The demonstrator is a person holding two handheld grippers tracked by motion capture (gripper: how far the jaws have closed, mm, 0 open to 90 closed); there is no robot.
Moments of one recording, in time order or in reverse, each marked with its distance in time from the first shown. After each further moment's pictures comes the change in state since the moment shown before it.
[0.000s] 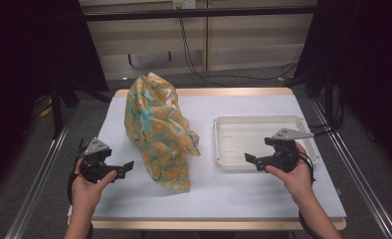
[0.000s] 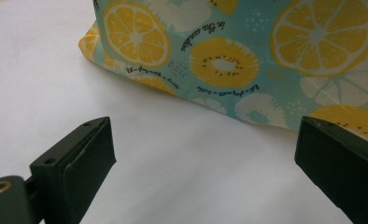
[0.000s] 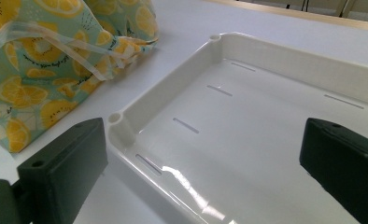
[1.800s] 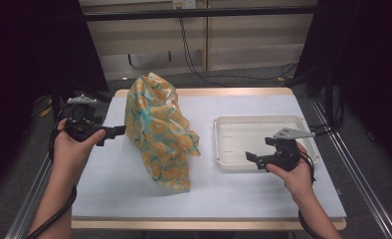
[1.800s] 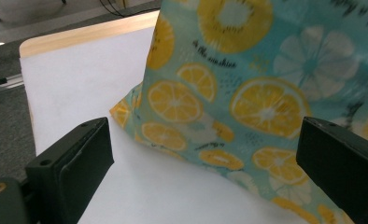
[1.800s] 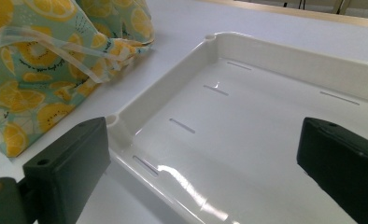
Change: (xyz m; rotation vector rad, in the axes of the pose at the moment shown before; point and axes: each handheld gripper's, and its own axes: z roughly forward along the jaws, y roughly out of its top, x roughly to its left) left arm 0.021 0.118 -0.039 0.038 -0.017 -0.068; right arm -0.003 -0.001 0.000 -0.004 -0.010 0.022
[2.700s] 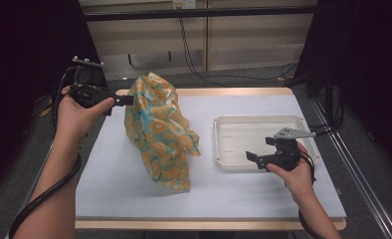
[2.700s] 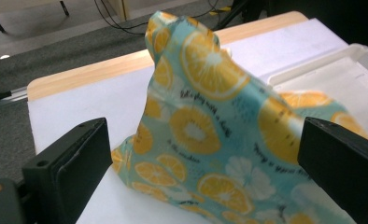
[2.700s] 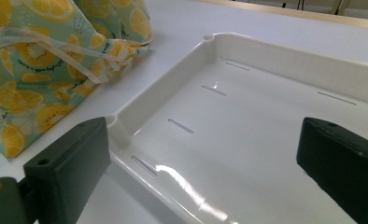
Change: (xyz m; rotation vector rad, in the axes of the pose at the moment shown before) left arm -0.022 0.081 -0.015 0.008 0.003 0.007; right arm -0.001 0.000 0.000 -0.002 -0.002 -0.002
